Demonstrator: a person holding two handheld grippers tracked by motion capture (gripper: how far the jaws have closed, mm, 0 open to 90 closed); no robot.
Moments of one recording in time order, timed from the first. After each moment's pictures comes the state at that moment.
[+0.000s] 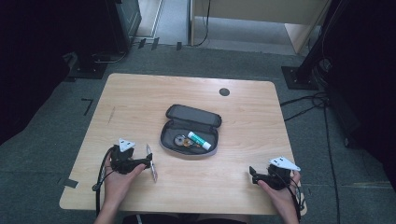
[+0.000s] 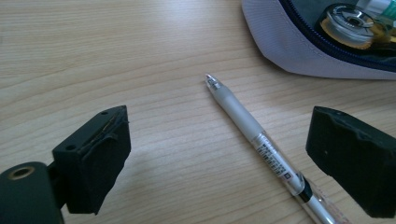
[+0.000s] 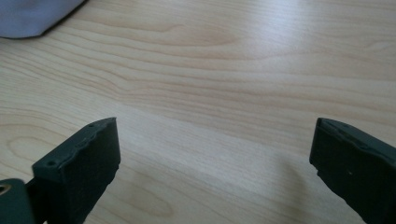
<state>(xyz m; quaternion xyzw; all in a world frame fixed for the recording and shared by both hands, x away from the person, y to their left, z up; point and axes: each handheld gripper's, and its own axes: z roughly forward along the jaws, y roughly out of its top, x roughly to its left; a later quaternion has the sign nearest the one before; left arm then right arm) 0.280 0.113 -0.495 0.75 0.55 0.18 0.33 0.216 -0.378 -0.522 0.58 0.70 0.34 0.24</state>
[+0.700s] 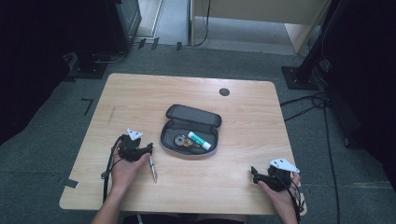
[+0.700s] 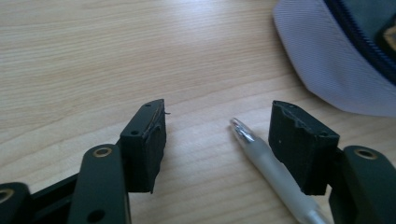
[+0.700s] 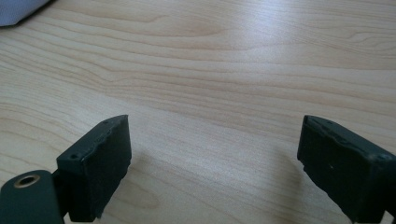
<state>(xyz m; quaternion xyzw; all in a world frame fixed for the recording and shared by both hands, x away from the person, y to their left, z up) 0.323 0.102 -0.508 0.76 0.54 0.21 0.29 0.214 -0.376 -0.524 0.58 0.70 0.33 0.26</state>
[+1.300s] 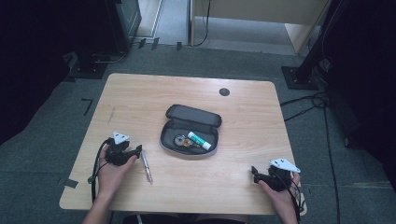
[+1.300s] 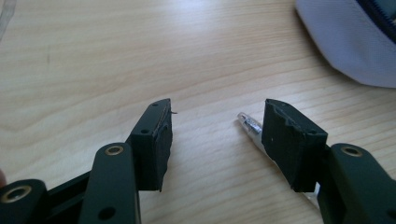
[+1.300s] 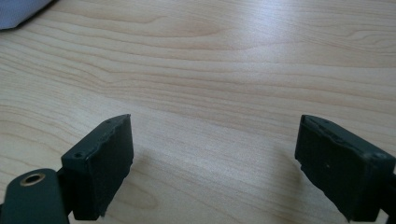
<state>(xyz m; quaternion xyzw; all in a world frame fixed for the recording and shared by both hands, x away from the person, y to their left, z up) 0.306 0.143 -0.502 0.75 0.55 0.19 0.32 0.214 -0.378 -0.524 0.59 0.70 0.33 0.25</state>
